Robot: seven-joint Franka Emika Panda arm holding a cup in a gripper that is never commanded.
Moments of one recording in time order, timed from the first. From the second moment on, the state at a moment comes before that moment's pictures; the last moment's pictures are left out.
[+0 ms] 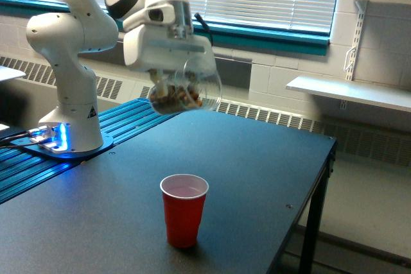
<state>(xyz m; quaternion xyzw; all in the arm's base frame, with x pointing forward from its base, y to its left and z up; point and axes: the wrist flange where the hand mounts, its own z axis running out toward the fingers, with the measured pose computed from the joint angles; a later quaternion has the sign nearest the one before) 0.432 -0.202 0.390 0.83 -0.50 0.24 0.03</state>
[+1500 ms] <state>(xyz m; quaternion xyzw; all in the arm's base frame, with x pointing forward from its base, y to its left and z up) 0.396 -0.208 0.297 0.83 -0.52 0.14 0.09</state>
